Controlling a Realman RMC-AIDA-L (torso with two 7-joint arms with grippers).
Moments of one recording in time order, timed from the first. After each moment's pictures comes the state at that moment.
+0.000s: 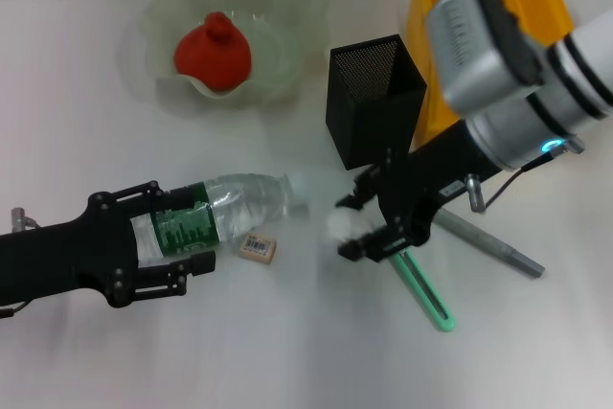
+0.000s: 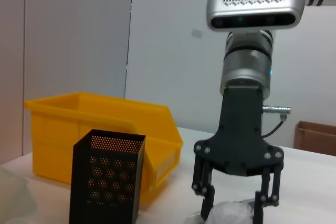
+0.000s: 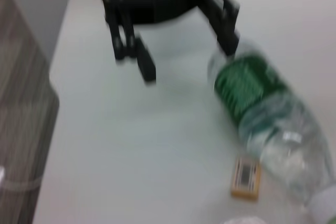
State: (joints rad) left arm -0.35 -1.94 0.98 0.42 1.65 1.66 -0.94; right arm 0.77 2.08 -1.27 -0.86 -2.18 -1.52 1.68
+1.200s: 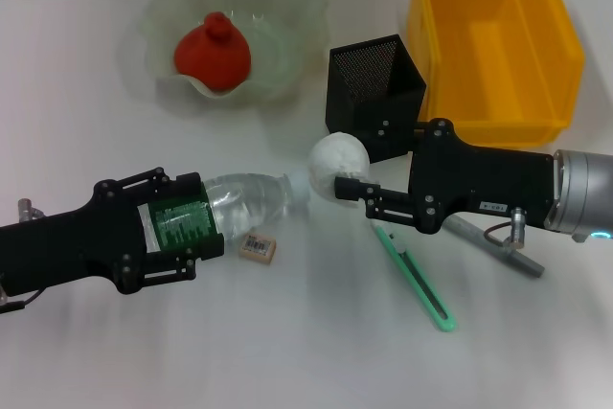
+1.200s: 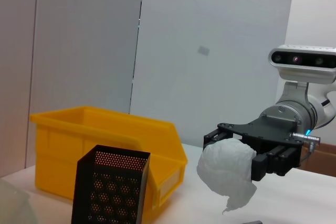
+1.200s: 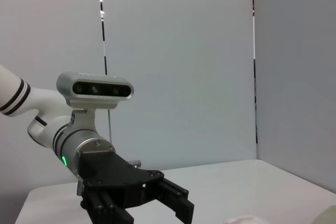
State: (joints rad) left arm -0.36 -1.97 0.94 0.42 1.65 1.68 -0.97; right arm 0.58 2.08 -0.83 -0.34 -1.74 -1.59 0.88
